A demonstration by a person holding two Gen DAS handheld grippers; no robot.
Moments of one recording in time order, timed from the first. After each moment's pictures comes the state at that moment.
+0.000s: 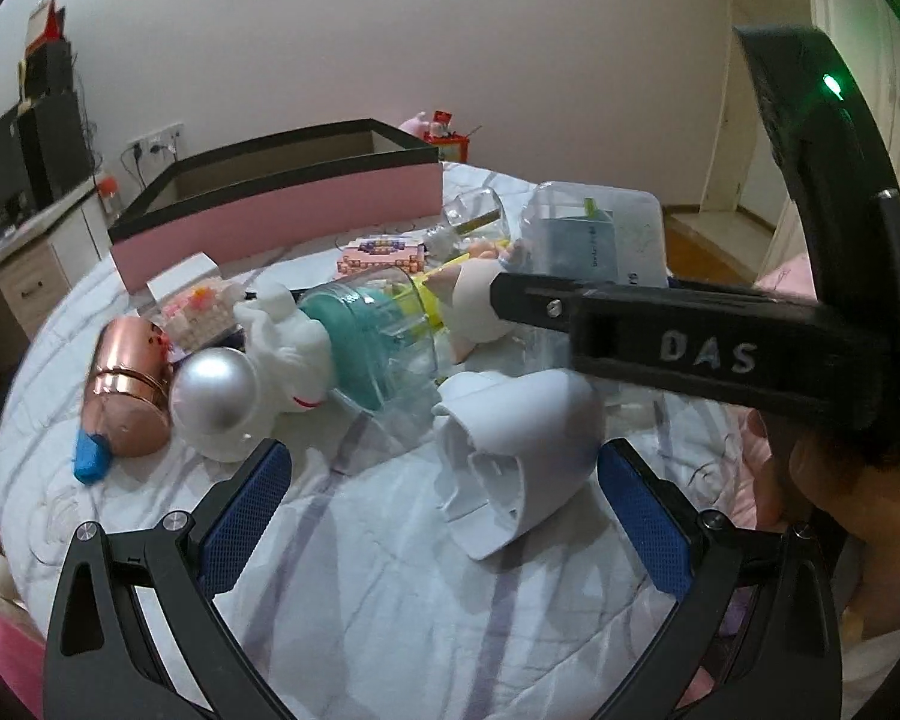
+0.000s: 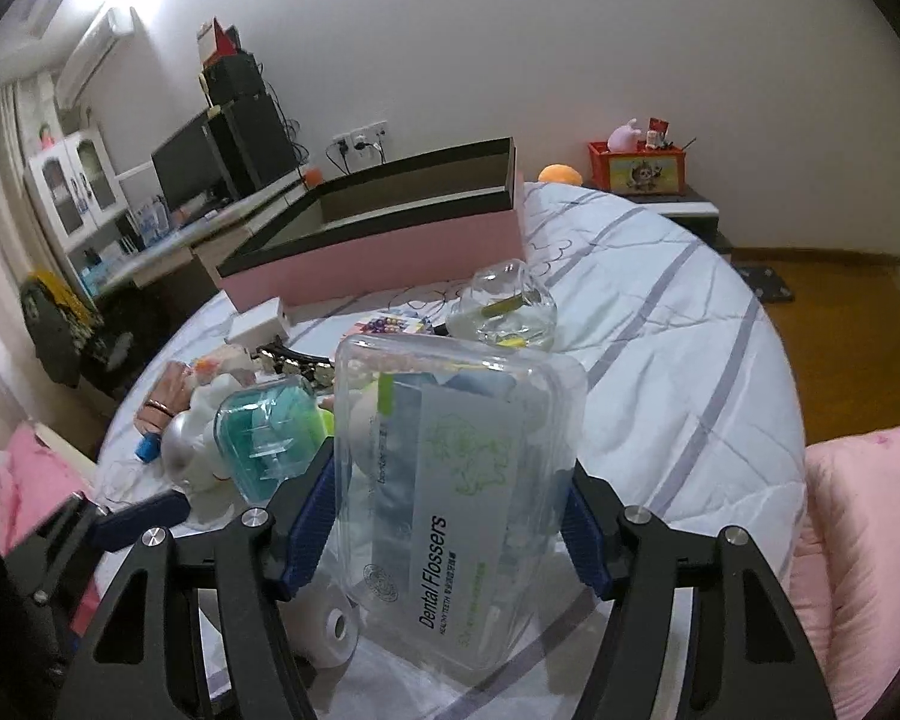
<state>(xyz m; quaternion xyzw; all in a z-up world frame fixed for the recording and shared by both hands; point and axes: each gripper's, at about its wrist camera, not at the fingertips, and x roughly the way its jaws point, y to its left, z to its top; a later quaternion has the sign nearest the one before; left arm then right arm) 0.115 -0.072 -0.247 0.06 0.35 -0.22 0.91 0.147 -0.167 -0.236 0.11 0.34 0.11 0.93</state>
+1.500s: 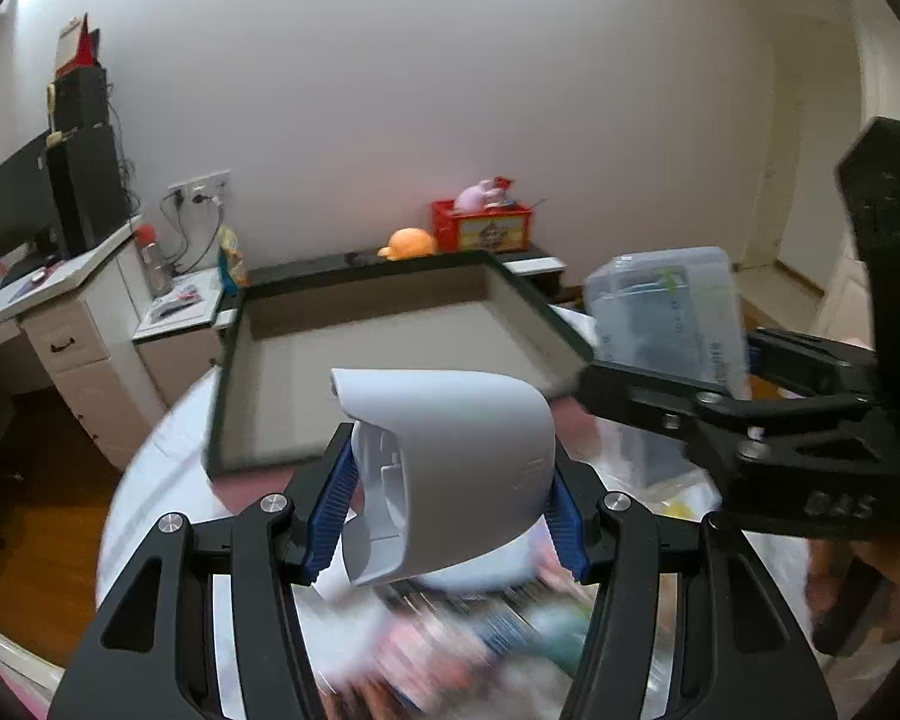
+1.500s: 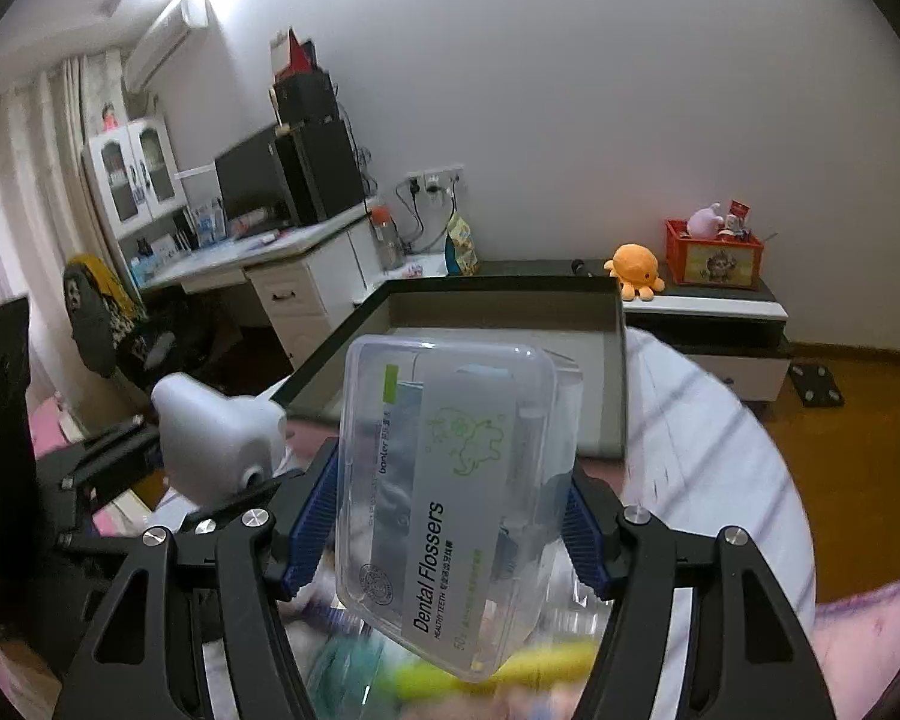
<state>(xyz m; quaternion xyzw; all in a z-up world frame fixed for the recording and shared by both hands) 0.283 -0.002 -0.151 0.06 0.30 -0.16 0.94 0.263 -0.128 -0.151 0.05 0.30 0.18 0.94</state>
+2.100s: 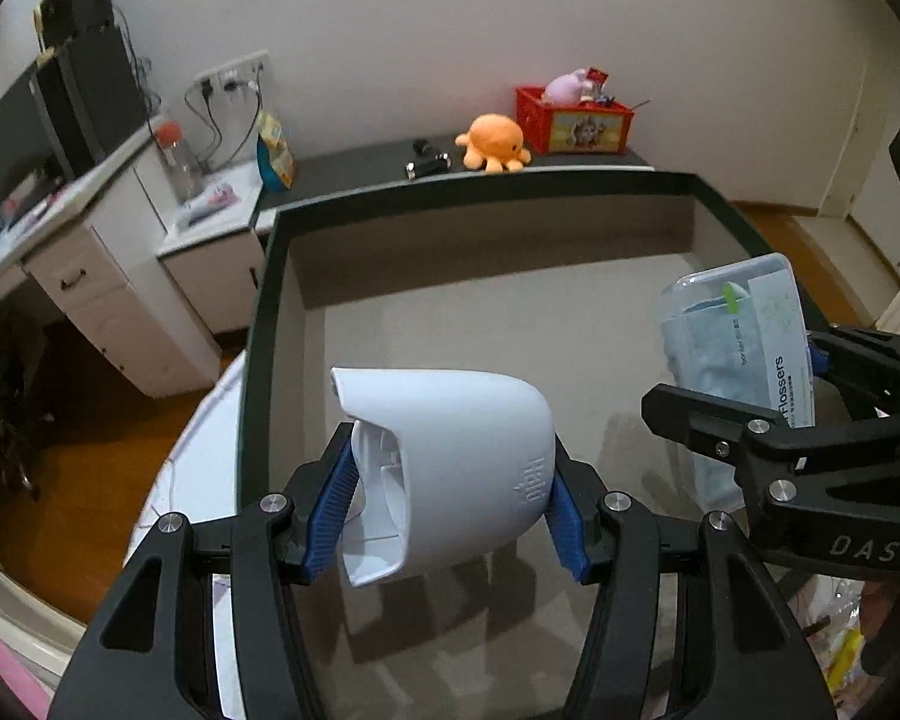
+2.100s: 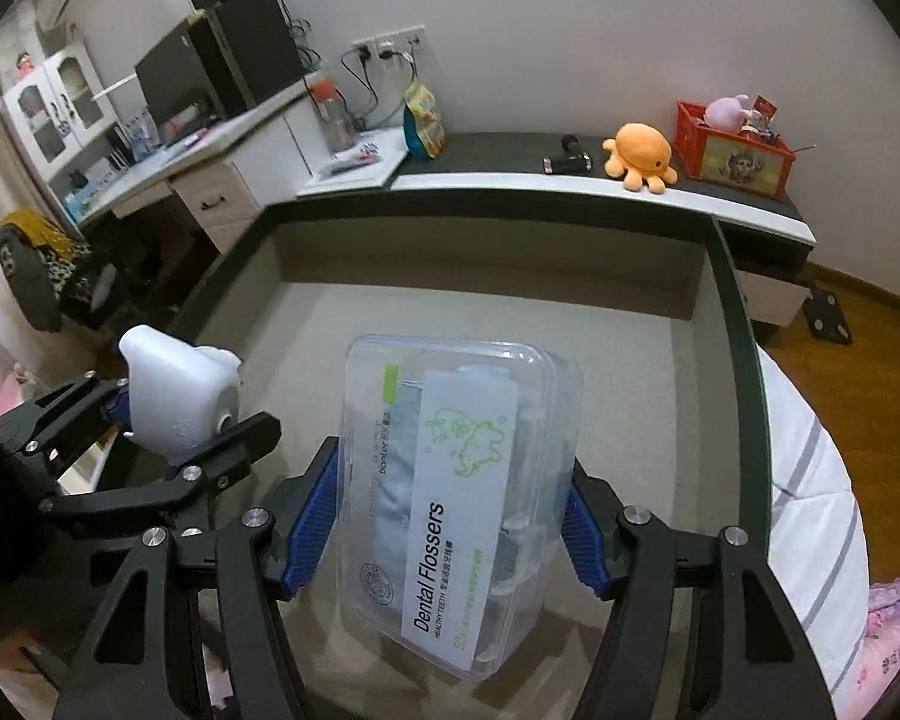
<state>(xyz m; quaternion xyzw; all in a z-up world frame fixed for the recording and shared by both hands) 0.462 0.037 -0.221 0.07 0.44 -0.10 0.89 0.434 -0.103 -0.218 0.03 0.47 0.15 0.87</state>
